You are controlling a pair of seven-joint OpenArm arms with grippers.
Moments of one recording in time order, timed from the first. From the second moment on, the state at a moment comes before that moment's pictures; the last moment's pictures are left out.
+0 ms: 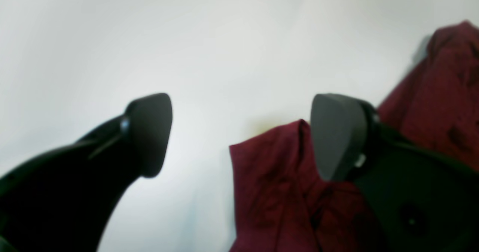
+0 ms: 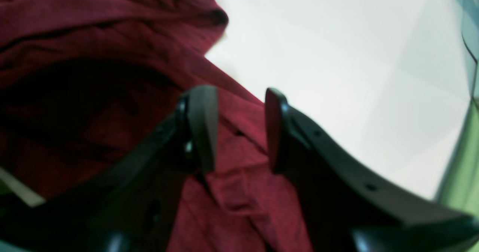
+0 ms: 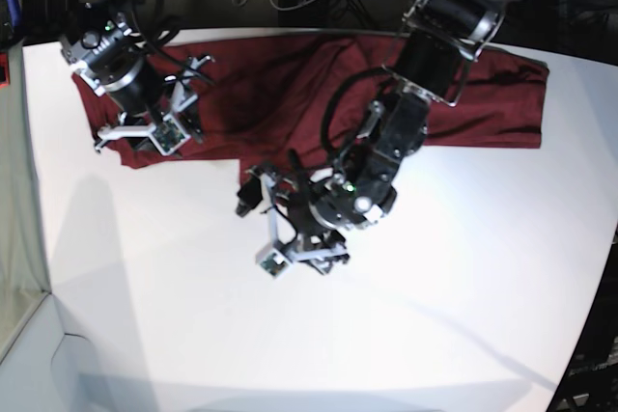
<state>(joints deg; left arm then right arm) -20.2 0.9 28.4 74.1 -6.2 -20.0 38.9 -20.4 6.2 10.3 115.1 -9.3 40.1 -30.4</state>
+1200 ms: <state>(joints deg) -21.0 5.0 34.1 52.8 -4.7 -19.4 23.8 -19.8 4.2 16.2 115.1 -9.3 40.1 -30.4</state>
